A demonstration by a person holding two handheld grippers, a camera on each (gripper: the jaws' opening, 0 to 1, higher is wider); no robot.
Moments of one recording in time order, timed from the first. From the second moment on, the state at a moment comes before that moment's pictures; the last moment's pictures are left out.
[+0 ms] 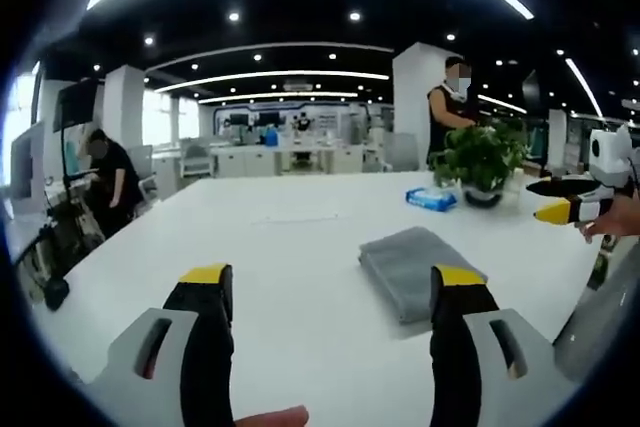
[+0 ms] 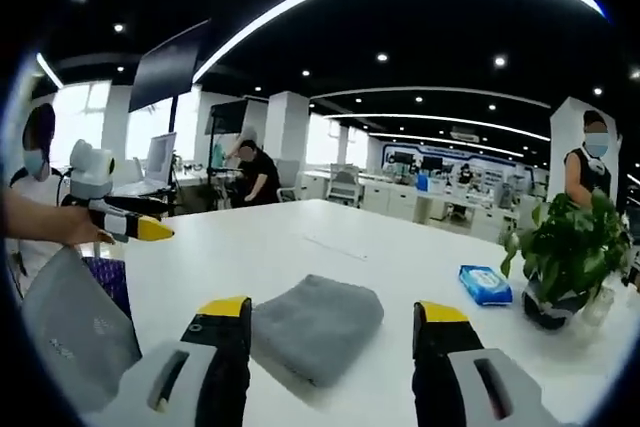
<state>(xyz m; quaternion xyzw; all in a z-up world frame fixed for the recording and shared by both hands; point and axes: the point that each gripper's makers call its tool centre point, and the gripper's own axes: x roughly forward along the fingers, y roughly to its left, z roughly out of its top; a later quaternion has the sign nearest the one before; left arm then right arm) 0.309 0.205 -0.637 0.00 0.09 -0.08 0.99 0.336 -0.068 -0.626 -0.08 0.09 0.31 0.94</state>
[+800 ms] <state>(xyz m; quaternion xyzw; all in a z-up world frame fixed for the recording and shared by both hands) 0.302 0.223 -0.656 0.00 0.11 -0.05 0.99 0.362 0.053 -0.693 -0.16 0.14 0.45 0.87</state>
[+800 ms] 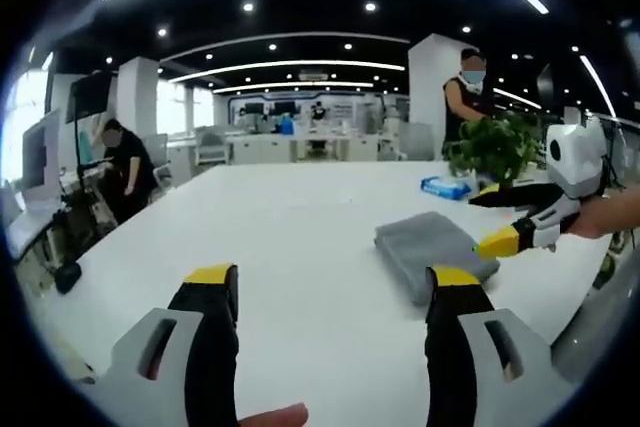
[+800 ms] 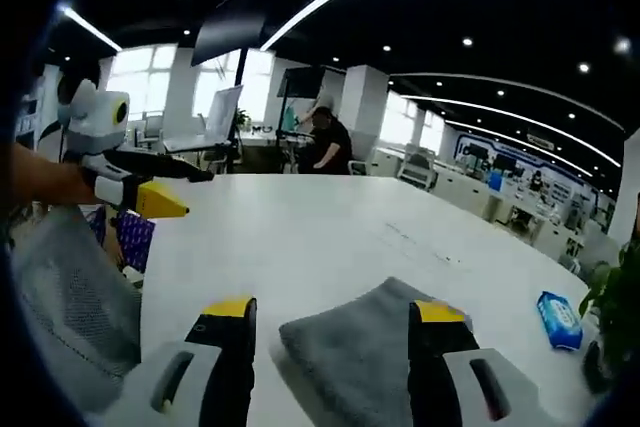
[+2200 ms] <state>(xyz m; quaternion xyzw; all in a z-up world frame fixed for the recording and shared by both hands) 0.304 0.222 -0.678 0.06 0.17 -0.06 0.98 0.381 0.085 -0.767 -0.18 0.20 0.44 0.86</state>
